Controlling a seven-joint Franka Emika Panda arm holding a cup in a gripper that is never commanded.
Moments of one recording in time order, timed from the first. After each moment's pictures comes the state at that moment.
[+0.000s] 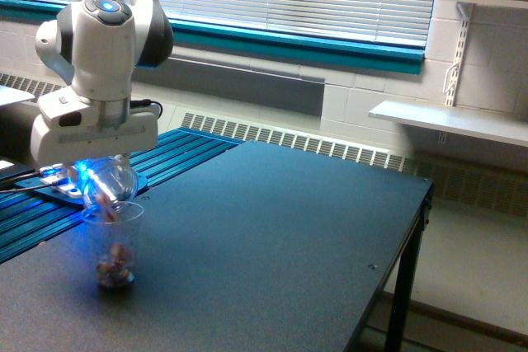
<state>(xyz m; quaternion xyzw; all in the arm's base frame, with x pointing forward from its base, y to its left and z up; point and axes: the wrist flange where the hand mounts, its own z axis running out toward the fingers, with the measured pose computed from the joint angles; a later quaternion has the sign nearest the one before) 0.249 -0.259 0.266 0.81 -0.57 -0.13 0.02</state>
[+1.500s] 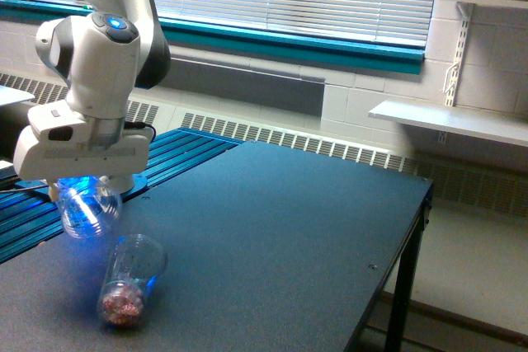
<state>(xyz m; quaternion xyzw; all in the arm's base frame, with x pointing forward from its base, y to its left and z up) 0.265 -0.298 0.251 0.81 -0.57 -0.11 0.09</state>
